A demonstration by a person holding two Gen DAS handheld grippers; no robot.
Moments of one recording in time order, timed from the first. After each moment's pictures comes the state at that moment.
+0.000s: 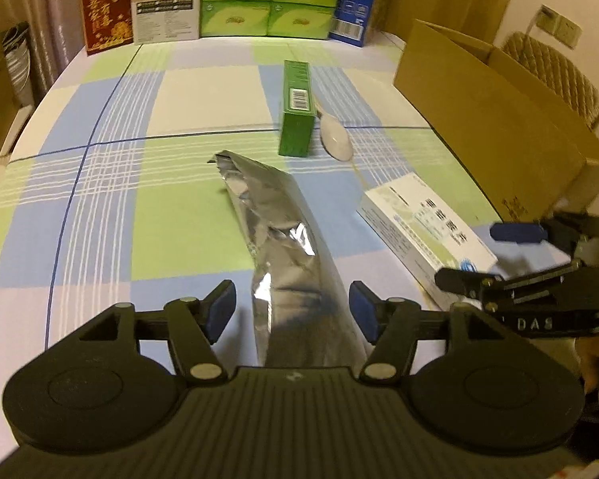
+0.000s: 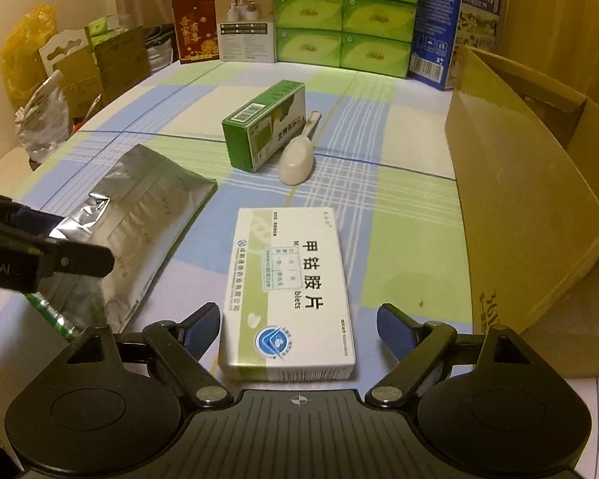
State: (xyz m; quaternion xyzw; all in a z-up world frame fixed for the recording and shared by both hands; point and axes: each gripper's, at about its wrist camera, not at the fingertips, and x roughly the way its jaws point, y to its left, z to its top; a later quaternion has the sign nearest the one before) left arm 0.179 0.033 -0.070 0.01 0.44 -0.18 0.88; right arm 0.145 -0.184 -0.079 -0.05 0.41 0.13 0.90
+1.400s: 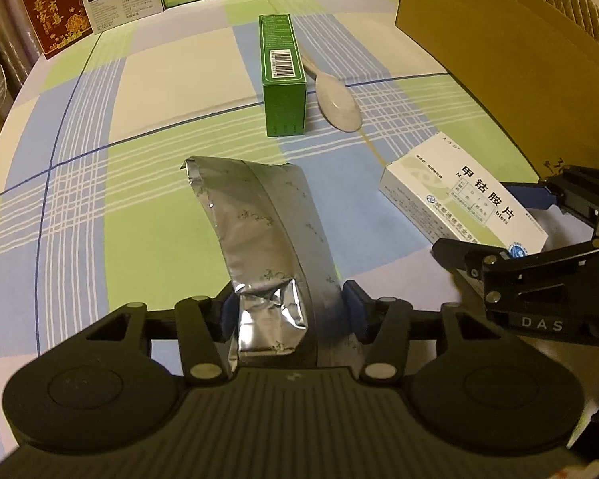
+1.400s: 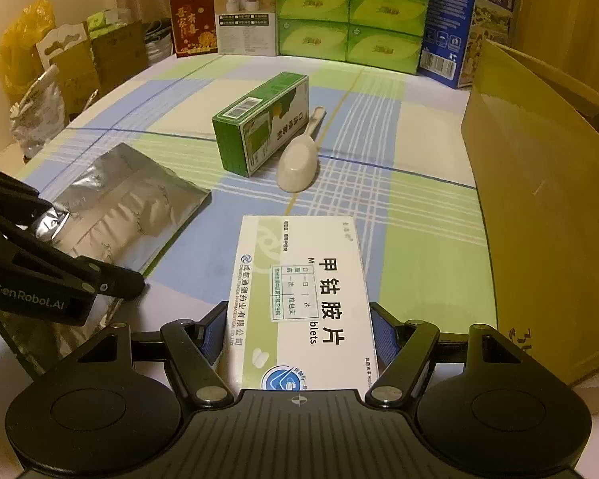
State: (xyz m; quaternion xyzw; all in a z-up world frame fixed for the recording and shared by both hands) left arm 0.229 -0.010 -0.095 0.11 0.50 -0.19 0.84; right arm 0.177 -0.178 -0.096 -0.06 0.41 0.14 0.90
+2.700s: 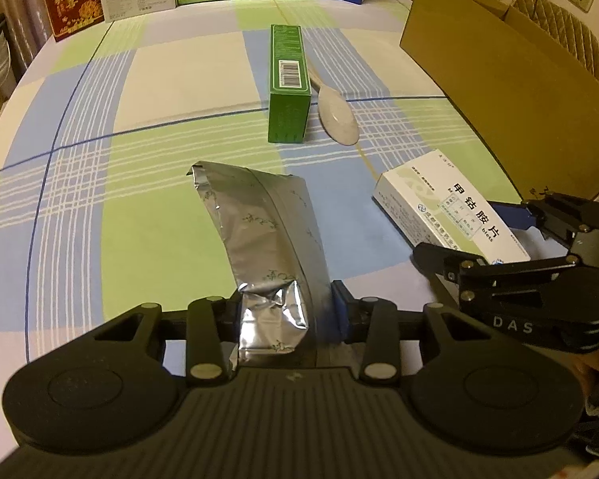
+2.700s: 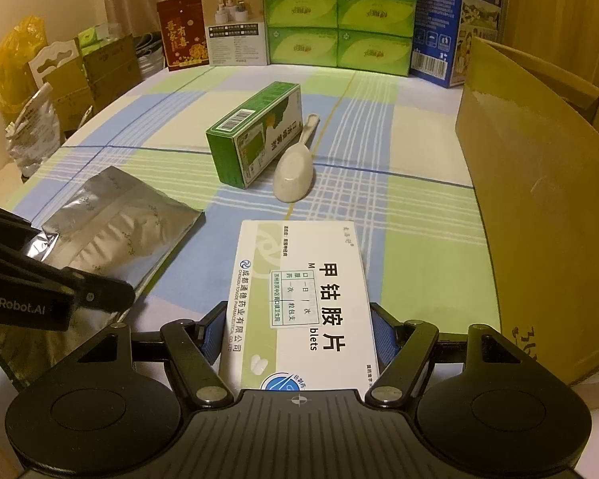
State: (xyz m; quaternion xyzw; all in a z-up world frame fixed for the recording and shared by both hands) left arm 0.225 0.002 -0.087 0.06 0.50 -0.19 0.84; right arm 0.178 -0.179 -0.094 -0.03 0.41 0.13 0.90
